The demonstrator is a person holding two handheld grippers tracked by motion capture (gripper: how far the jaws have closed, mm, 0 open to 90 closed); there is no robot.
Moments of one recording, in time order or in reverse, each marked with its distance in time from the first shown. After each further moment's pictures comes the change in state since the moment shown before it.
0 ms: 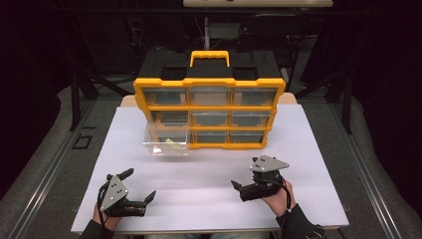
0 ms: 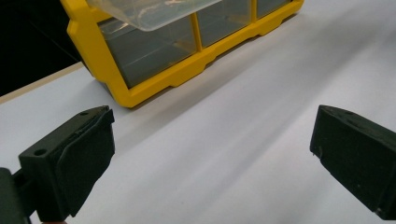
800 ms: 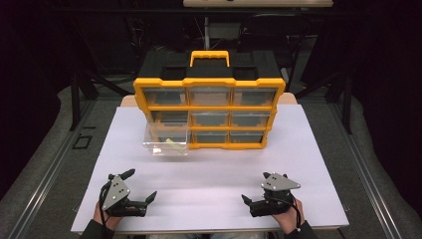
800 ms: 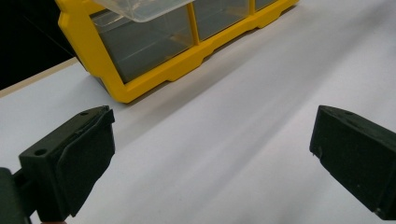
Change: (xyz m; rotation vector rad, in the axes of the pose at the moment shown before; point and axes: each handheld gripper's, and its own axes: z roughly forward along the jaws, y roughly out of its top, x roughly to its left) left arm 0.001 -0.001 0.005 0.038 -0.002 0.007; right arm 0.004 -0.049 -0.018 0.023 -0.033 0.026
